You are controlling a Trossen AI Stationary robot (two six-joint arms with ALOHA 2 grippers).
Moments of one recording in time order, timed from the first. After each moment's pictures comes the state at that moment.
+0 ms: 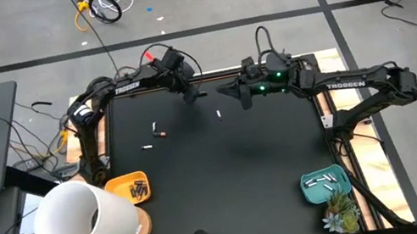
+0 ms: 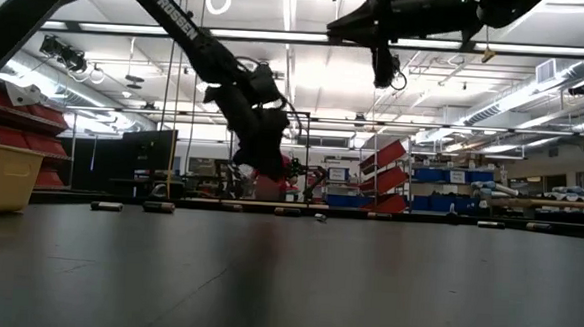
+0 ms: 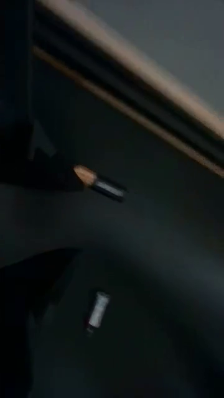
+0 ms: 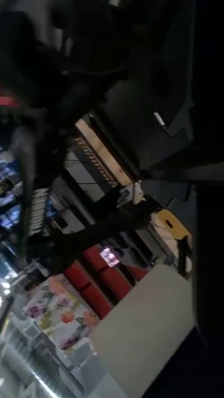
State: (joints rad) left arm 0.71 1.97 1.43 -0.43 0.33 0.10; right arm -0.37 1.30 0.90 0.31 -0.23 0.61
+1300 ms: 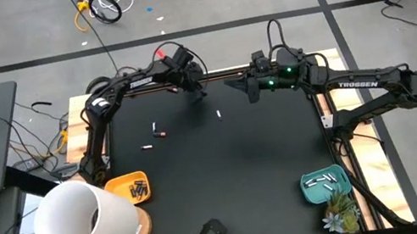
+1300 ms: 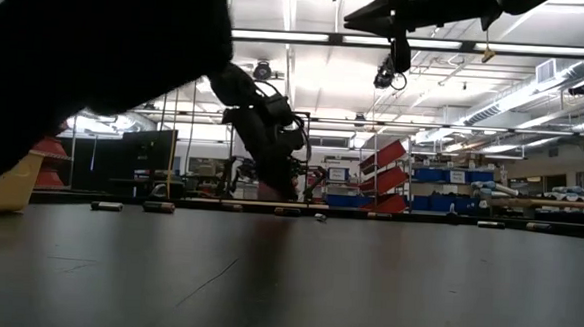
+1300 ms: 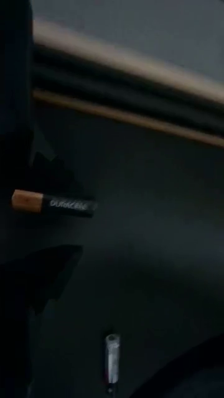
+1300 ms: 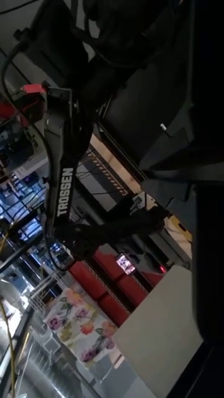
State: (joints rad) left arm 0.72 2.18 1.63 -0.48 0.38 0.44; right arm -0.39 1.19 0.90 0.20 -0.18 0.65
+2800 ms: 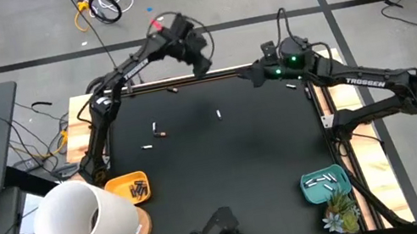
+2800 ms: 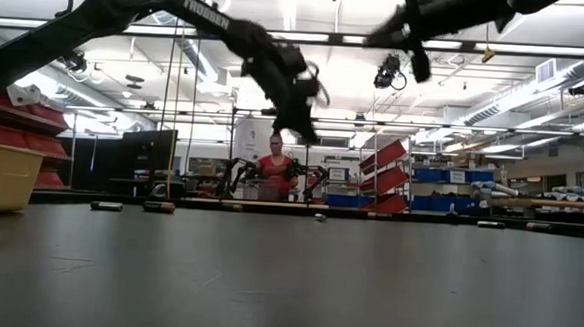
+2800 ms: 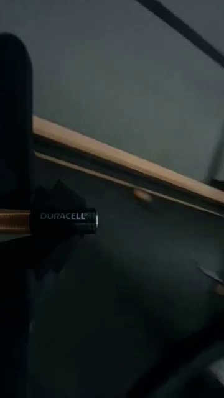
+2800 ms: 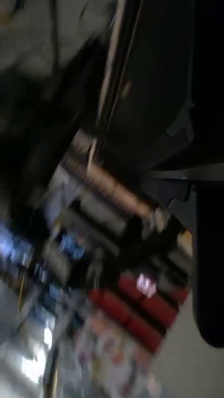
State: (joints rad) left arm 0.71 2.24 2.19 -0.83 0.39 0.25; right arm -0.52 1.12 0.90 0.02 -0.18 0.76
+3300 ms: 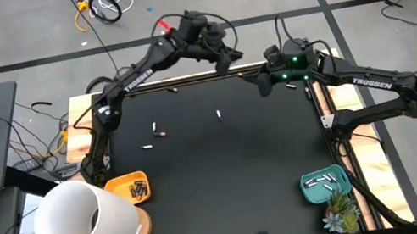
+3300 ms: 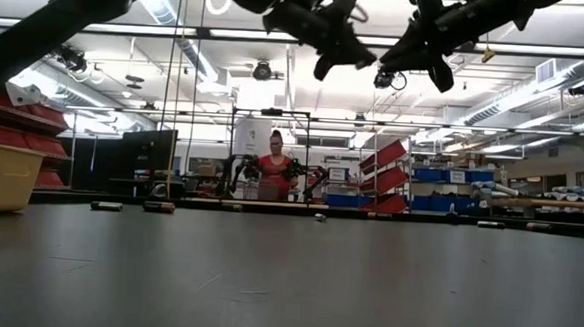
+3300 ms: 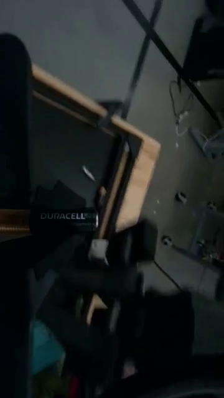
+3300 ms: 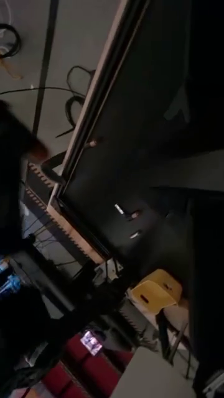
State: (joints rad) left arm 0.52 2.17 2.32 -0.57 0.46 -0.09; right arm -0.55 1.06 0.90 -0.23 -0.19 0.49
